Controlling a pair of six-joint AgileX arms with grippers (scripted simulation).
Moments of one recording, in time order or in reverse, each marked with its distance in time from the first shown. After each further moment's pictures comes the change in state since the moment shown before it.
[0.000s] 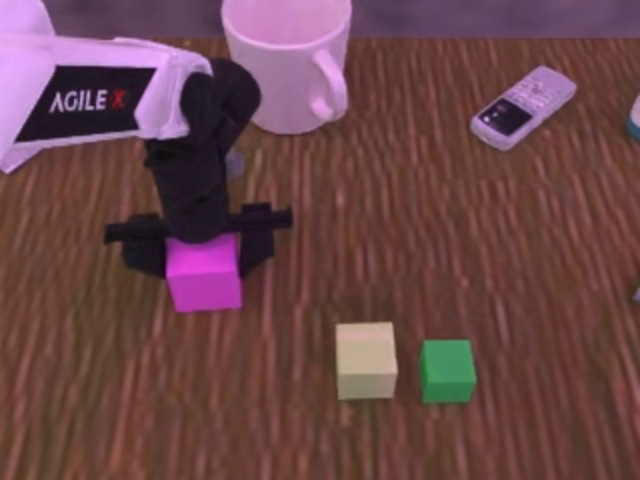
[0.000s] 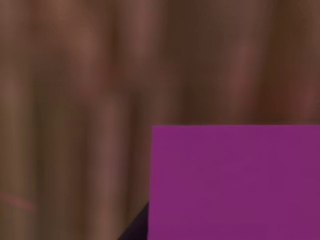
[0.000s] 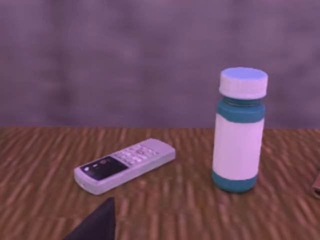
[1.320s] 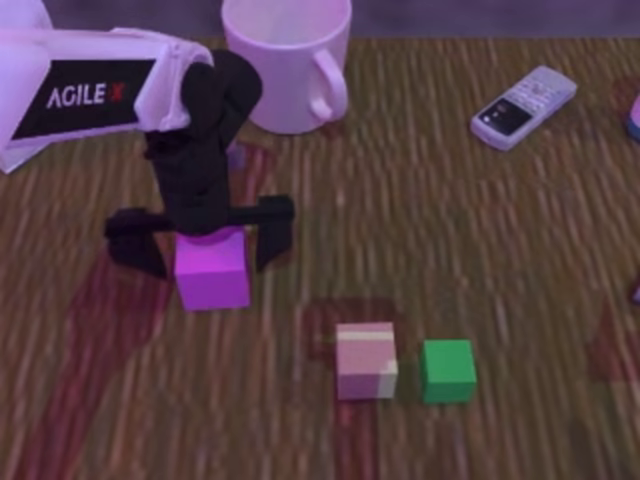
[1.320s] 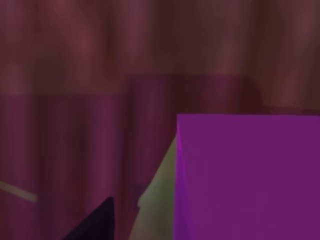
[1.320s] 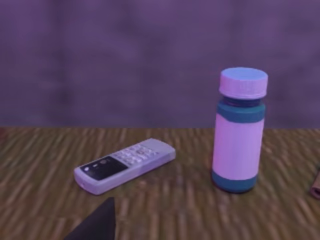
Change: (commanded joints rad) left arm 0.000 -0.011 0.023 -0.032 0.000 0.000; right arm 0.000 0.000 0.000 0.000 0.000 0.000
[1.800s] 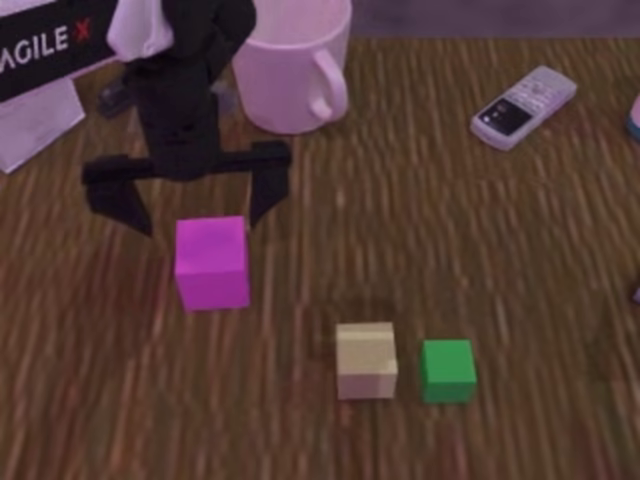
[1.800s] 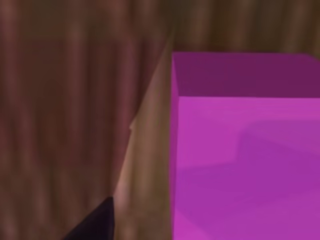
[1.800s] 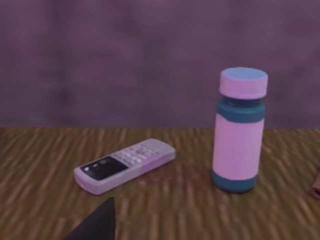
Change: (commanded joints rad) left arm -0.005 -0.081 0.181 -0.266 -0.001 -0.002; right arm 0.000 0.000 0.000 0.000 0.000 0.000
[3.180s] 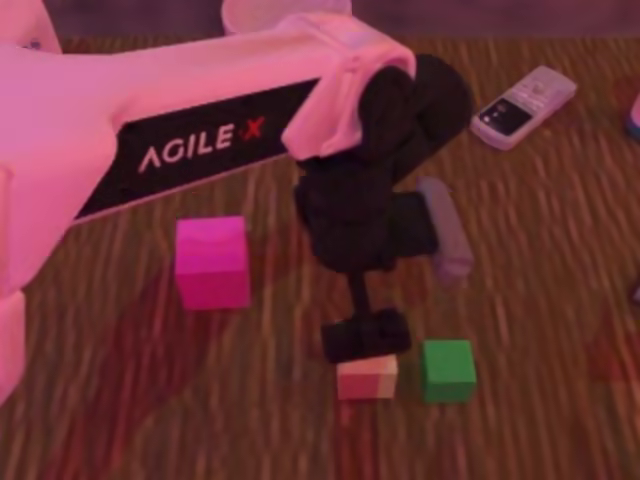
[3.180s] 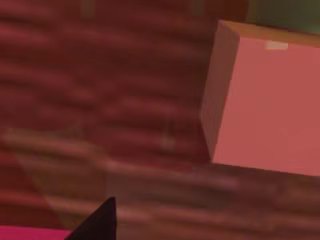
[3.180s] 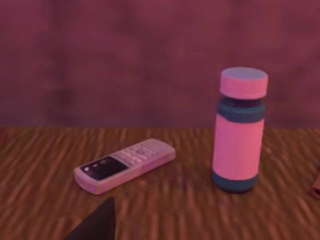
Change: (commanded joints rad) left arm -0.391 -0.026 -0.013 0.000 0.008 1.097; right arm 0.000 0.000 0.000 0.000 0.000 0.000
